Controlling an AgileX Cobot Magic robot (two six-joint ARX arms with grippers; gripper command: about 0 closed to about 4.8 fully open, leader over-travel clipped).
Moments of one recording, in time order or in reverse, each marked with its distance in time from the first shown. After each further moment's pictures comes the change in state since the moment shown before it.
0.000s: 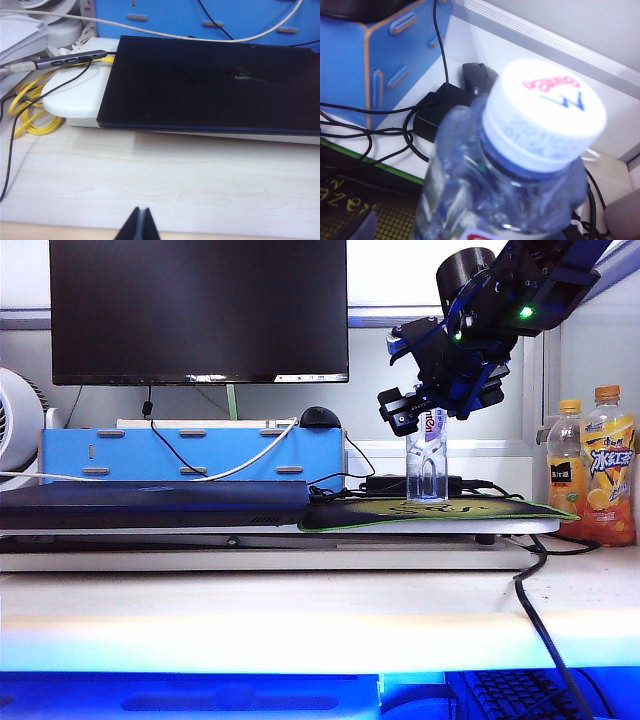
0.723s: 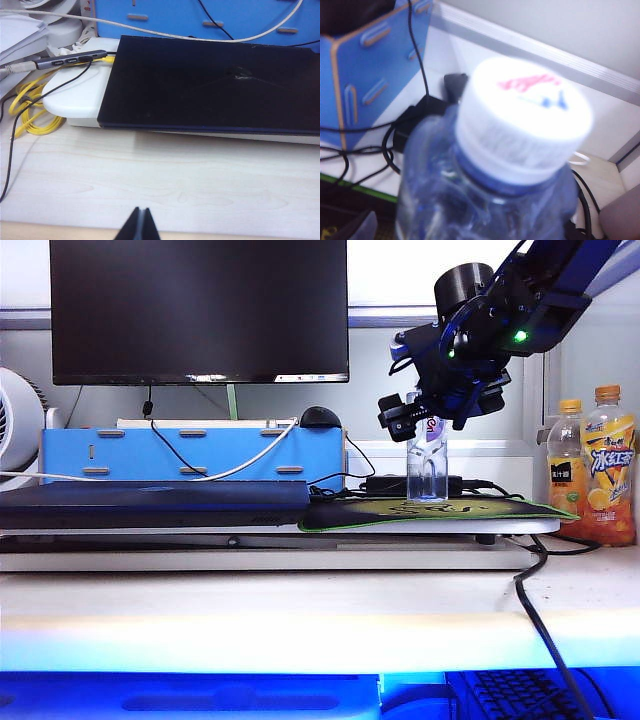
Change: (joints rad) left arm 0.000 0.000 0.000 0.000 0.000 0.000; right arm -0.002 0.050 0.001 0.119 0.061 0.035
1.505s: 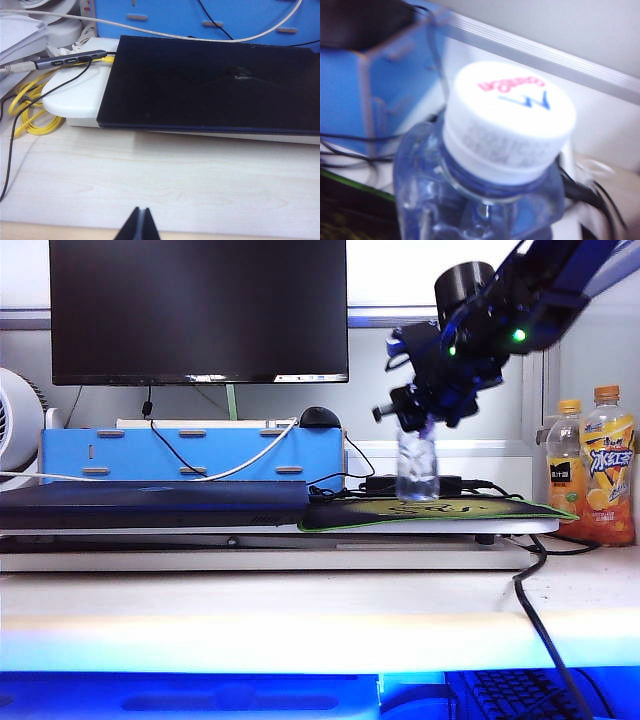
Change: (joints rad) left arm 0.000 0.000 0.000 0.000 0.000 0.000; right arm 0.000 0.002 0.031 -0.005 -0.097 0.015
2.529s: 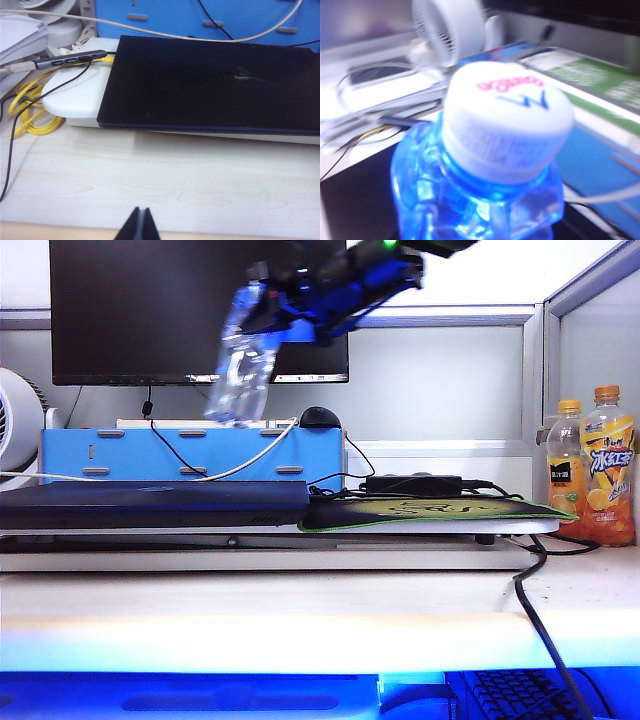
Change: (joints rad) left arm 0.000 0.000 0.000 0.000 0.000 0.000; right arm 0.220 -0.058 0.211 -0.249 -0.594 0.161
